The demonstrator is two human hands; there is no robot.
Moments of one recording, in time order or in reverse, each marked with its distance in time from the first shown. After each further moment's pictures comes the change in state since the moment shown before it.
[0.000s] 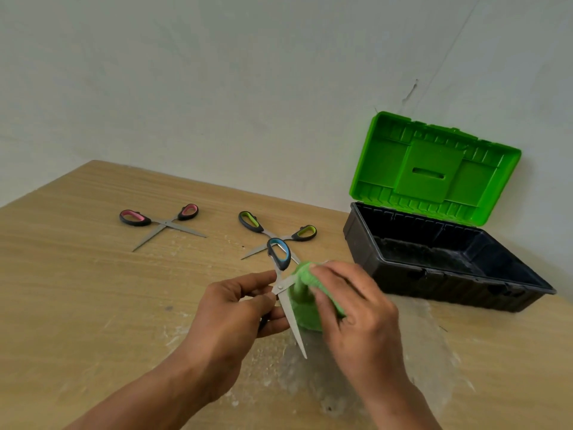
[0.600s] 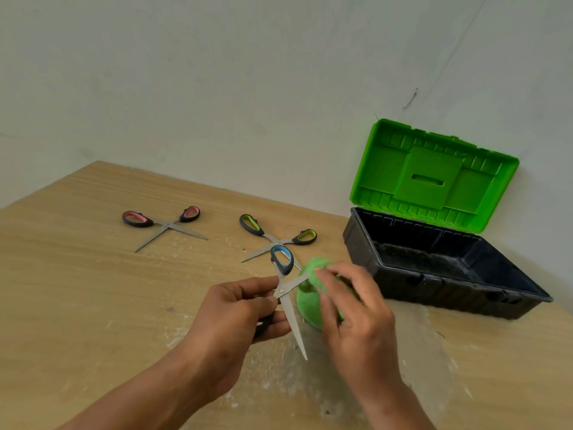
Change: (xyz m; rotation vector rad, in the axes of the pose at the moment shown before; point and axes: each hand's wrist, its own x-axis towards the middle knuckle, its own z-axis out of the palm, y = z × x) left_hand 0.001 0.003 -0.004 -0.043 -0.023 -0.055; right_hand -0.001 0.003 0.005 -0.023 0.003 0.043
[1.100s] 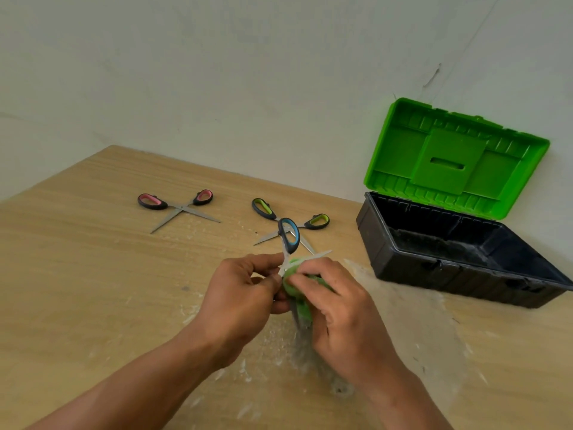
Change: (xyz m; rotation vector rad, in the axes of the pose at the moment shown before) left_hand 0.005 -0.003 -0.003 0.259 0.063 0.164; right_hand 0.000 -0.020 0.002 0.132 -0.329 -0.145
